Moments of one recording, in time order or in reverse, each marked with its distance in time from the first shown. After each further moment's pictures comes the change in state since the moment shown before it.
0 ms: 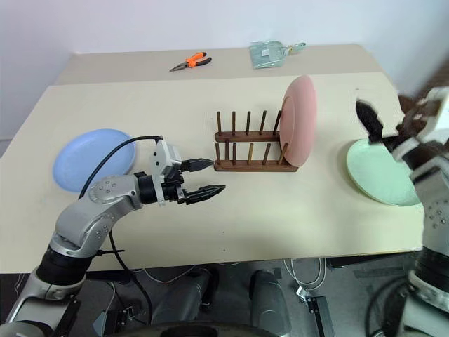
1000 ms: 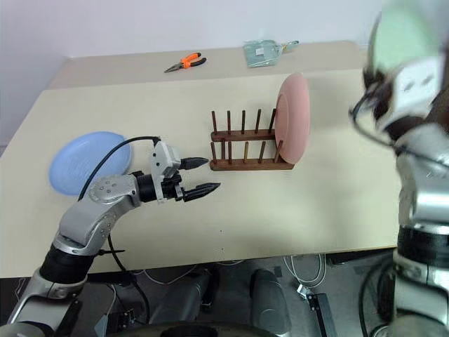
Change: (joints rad) left arm 0.003 -0.009 0.025 0.095 0.122 -0.101 0.008; right arm -0.415 0.104 0.078 -0.069 -0.080 -0.183 -0.090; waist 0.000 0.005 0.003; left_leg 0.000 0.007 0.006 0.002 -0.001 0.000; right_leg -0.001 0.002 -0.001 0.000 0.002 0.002
